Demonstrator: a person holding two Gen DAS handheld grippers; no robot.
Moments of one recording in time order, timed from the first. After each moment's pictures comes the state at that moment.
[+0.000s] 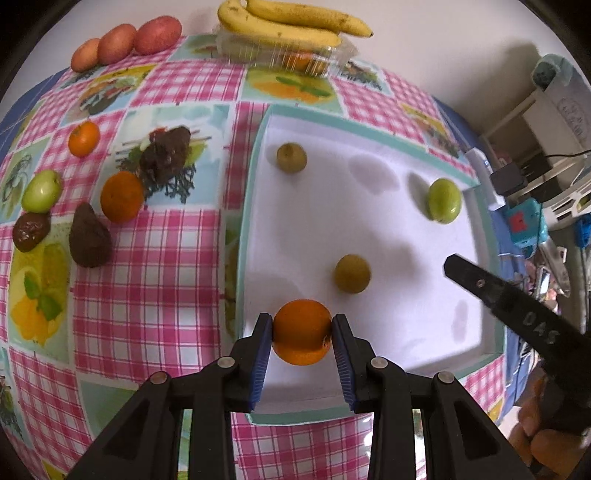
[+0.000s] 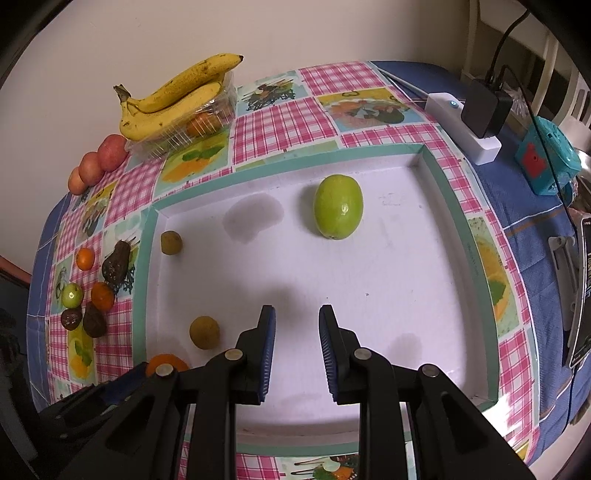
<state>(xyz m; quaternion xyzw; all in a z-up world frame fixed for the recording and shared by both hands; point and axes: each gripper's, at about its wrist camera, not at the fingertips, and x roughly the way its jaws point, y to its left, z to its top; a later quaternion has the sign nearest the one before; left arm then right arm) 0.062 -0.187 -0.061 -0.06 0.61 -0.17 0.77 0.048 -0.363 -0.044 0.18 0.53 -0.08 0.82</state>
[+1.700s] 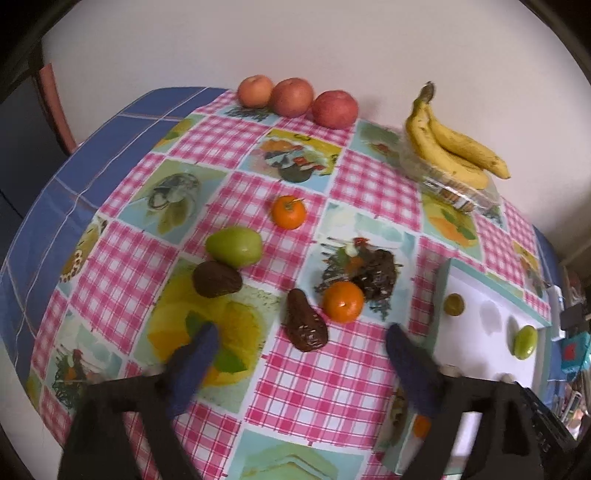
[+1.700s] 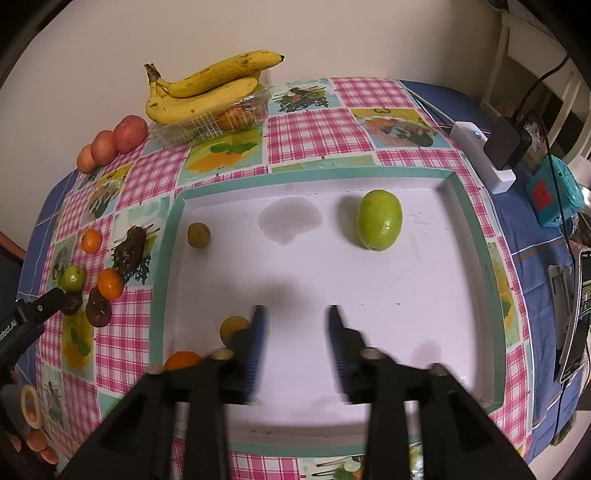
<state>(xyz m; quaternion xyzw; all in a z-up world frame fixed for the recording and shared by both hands) 0.100 -0.061 -0.013 -0.10 0.53 0.05 0.84 0.058 -0.328 -0.036 0.12 0.53 -0.07 0.84</state>
